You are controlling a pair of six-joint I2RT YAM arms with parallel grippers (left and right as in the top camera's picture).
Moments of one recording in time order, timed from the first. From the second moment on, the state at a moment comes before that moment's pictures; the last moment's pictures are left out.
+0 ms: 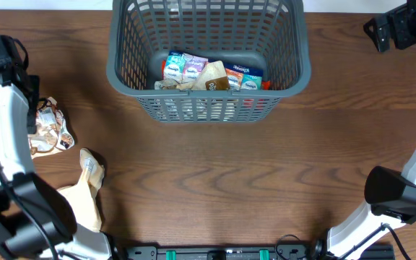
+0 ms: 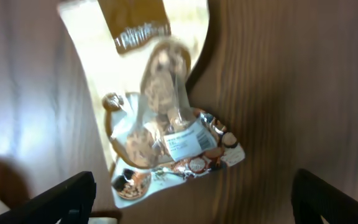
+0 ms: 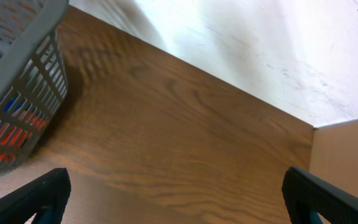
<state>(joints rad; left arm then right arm) 0.40 1.75 1.50 -0.97 -0.29 -1.17 -0.28 1.92 2.45 -1.33 -0.23 -0.62</state>
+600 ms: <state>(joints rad) 0.60 1.85 1.50 -0.94 0.01 -1.22 -0.28 1.92 2.45 -1.34 -0.23 -0.62</state>
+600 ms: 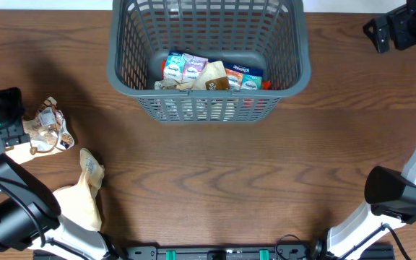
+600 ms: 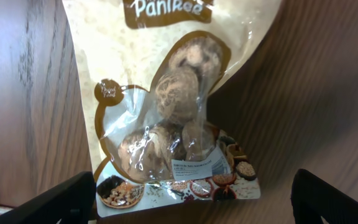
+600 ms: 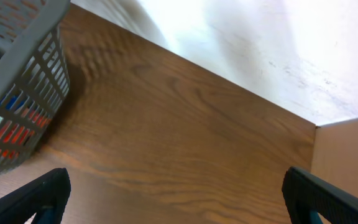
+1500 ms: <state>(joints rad) 0.60 2.02 1.50 -0.98 0.02 -1.08 -0.28 1.92 2.45 -1.37 -0.25 -0.62</state>
